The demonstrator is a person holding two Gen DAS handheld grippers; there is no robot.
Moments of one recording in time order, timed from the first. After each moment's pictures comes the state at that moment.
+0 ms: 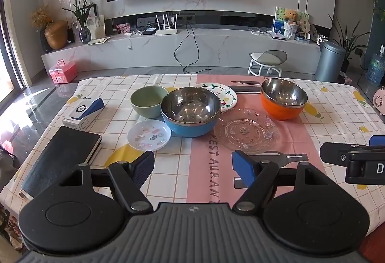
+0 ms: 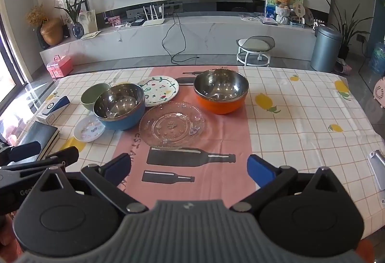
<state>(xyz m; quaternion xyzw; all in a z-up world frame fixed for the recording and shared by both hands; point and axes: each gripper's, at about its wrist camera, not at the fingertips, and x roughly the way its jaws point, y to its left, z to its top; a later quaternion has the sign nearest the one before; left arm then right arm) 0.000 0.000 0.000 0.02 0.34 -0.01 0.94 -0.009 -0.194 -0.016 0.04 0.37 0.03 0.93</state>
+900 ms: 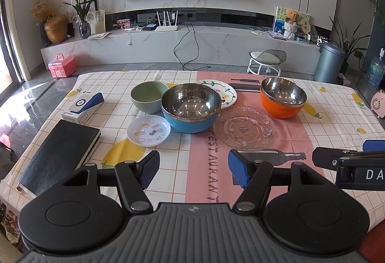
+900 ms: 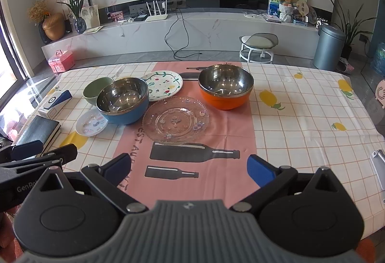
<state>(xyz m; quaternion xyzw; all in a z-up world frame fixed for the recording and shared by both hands) -0.003 0.003 -0.002 0.01 0.35 -0.01 0.94 -0.008 -0.187 -0.021 0.04 0.38 0.03 0.92</state>
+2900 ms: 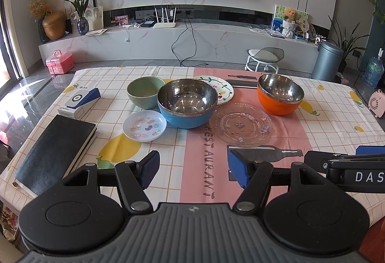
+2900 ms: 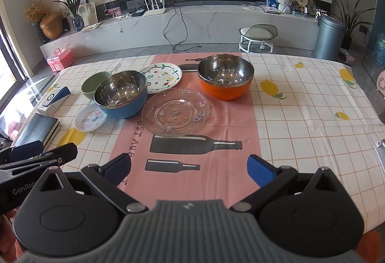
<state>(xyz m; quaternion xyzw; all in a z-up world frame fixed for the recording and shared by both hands) -0.004 0.000 -0.008 0.01 0.36 -0.02 0.93 -0.006 -0.189 -0.031 0.05 0.40 0.03 0.92</state>
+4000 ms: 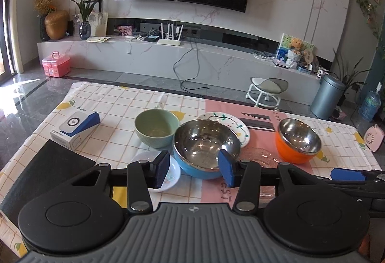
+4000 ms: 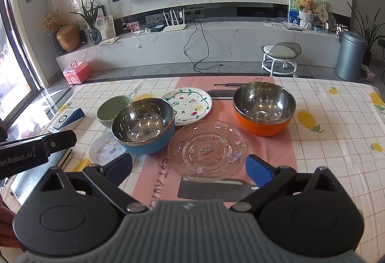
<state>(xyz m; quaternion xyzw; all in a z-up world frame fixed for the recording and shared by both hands) 0.070 0.061 0.001 -0.06 0.31 -0.02 0.95 0.067 -0.149 -0.037 0.06 0.36 0.08 0.93</state>
